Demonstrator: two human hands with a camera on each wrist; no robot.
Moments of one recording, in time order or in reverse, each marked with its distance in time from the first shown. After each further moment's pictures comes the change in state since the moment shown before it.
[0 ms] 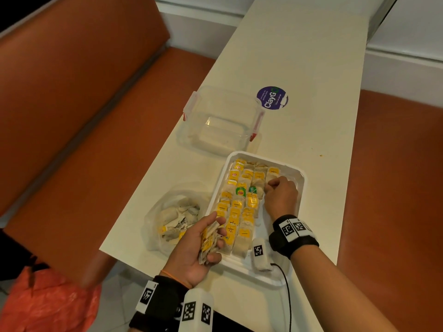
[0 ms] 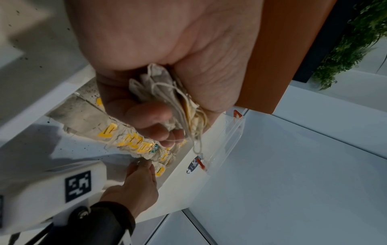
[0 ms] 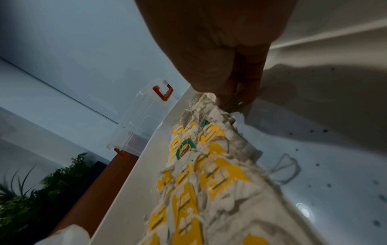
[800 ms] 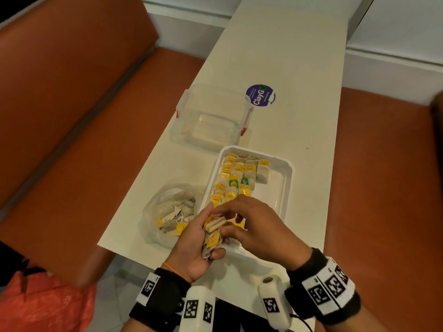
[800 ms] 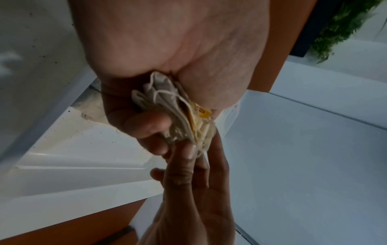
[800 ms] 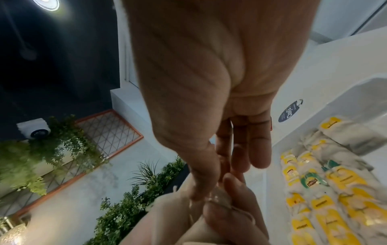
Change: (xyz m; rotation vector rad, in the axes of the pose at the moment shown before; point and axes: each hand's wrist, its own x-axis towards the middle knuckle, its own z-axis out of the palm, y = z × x) left_hand -0.020 -0.012 0.013 0.094 -0.127 0.032; right_hand -0.145 -0.063 -0.095 -0.153 -0.650 -0.668
